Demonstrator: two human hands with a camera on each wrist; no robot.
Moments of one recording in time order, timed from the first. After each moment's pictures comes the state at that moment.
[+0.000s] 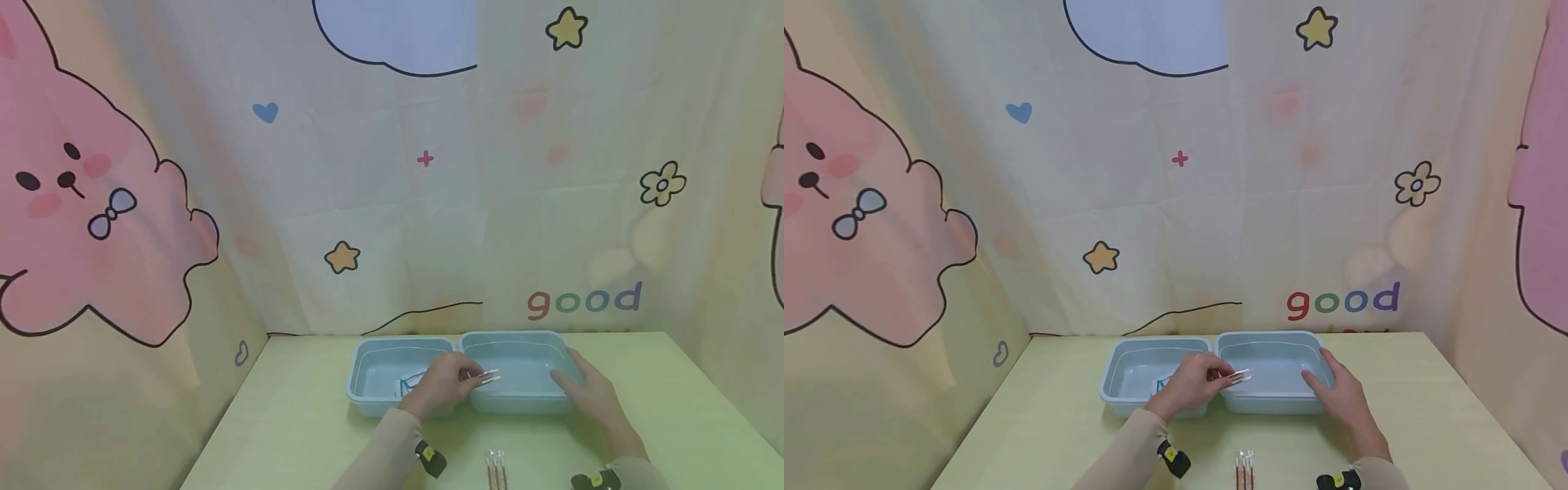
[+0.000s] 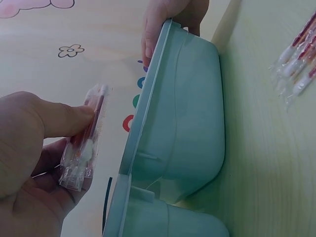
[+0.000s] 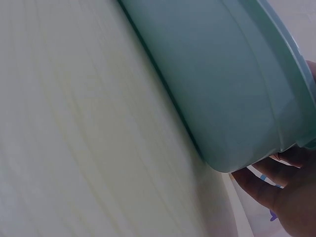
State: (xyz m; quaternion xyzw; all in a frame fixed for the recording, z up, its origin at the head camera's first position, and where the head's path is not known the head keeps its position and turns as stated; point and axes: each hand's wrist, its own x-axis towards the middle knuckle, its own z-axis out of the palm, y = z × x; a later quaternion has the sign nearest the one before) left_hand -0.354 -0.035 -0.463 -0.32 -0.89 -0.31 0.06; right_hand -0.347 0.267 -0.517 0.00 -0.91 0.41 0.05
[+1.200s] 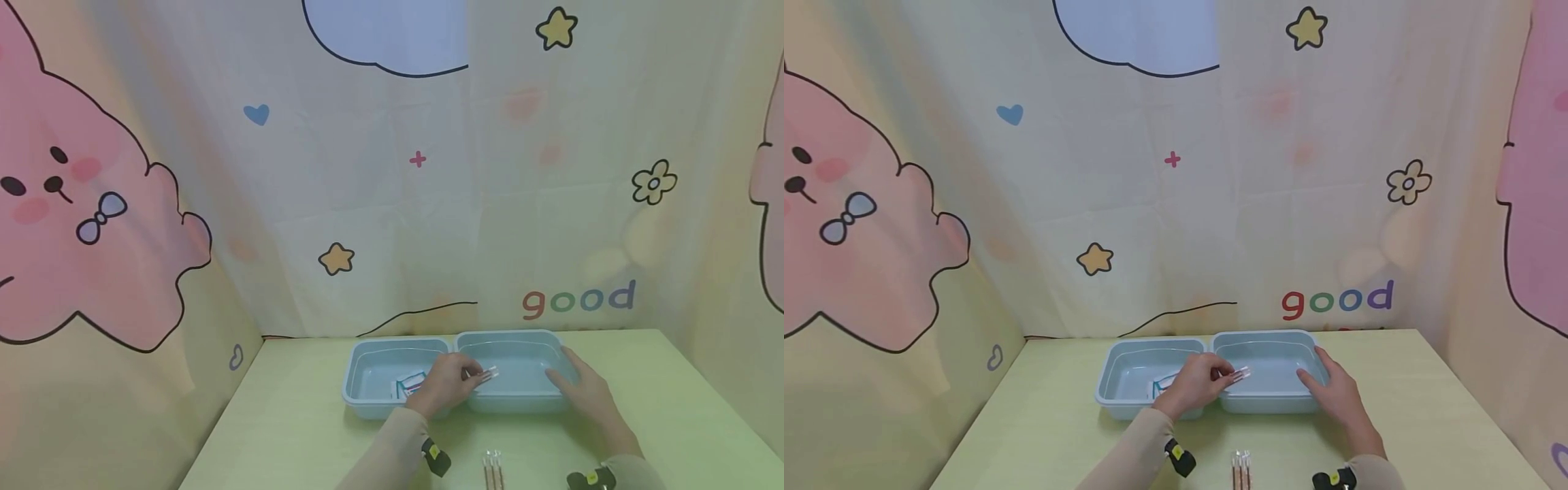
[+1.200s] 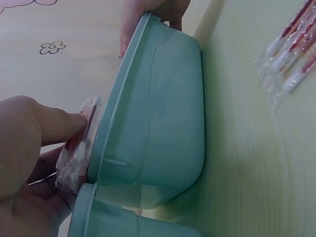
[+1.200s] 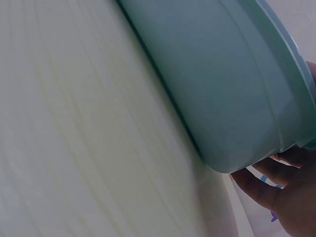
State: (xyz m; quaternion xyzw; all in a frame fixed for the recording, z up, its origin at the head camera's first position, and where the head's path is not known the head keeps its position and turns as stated) left_hand -0.365 -0.015 -0.475 -0.29 -0.91 -0.28 0.07; right_hand -0.347 0.267 -0.515 0.00 -0.92 0.40 0.05
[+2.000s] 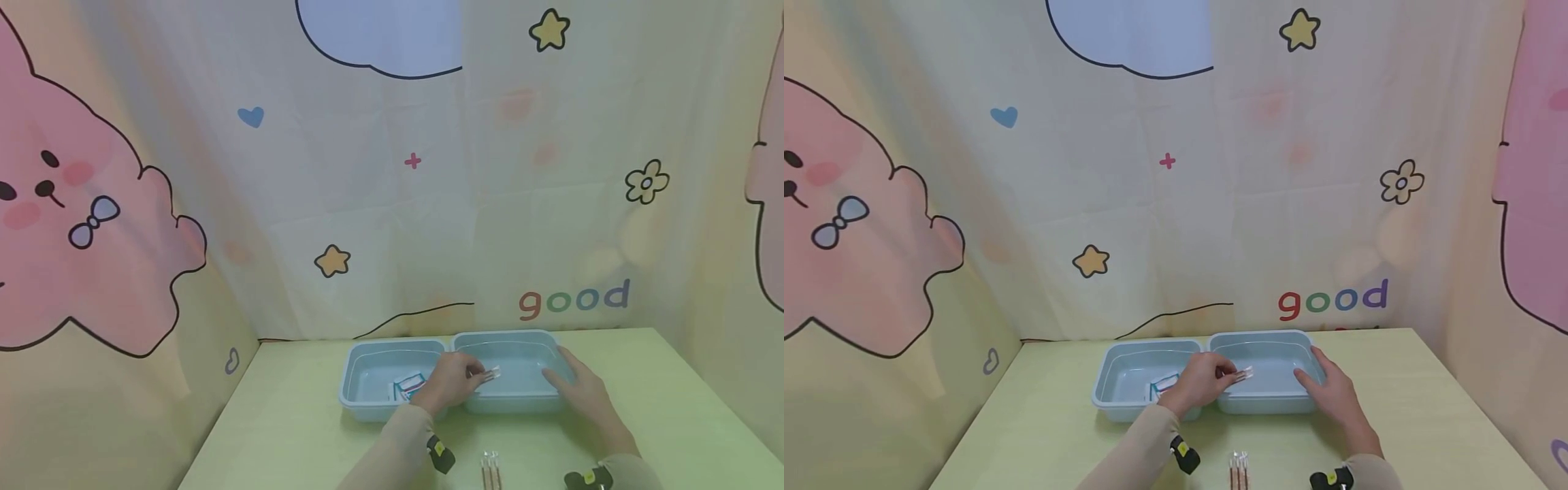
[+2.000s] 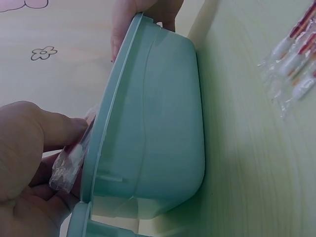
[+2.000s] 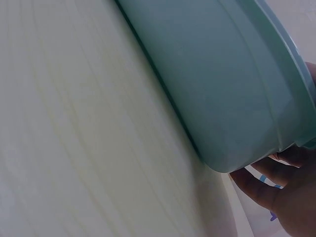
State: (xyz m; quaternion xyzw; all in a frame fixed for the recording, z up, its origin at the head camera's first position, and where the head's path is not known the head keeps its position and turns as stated) left_hand -0.372 -0.001 -0.475 -0.27 -0.92 -0.28 0.04; right_hand -0.344 0.267 -0.515 0.00 -0.92 0.40 0.06
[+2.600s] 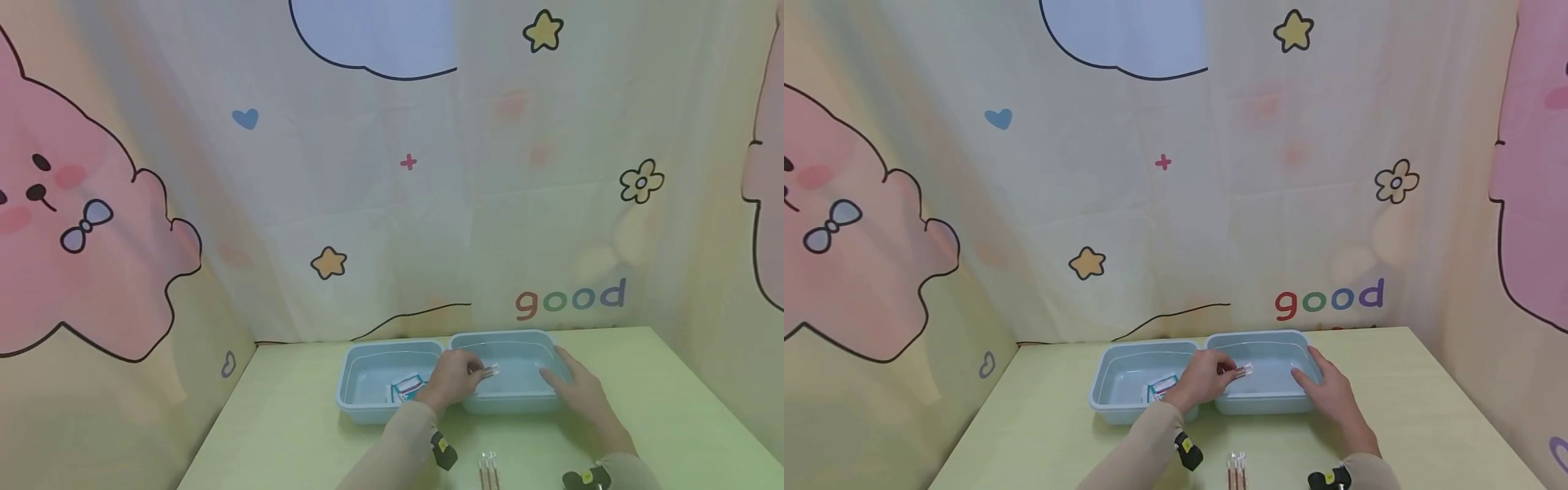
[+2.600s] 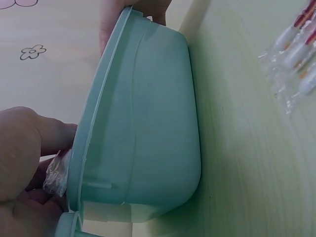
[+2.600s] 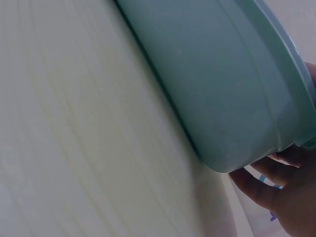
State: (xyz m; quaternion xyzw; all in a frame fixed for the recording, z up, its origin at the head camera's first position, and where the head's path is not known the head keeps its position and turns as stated) left_hand -0.379 0.010 -0.479 -0.26 -0.92 -0.28 0.06; right_hand -0.349 0.270 -0.522 0.01 -0.92 0.40 0.07
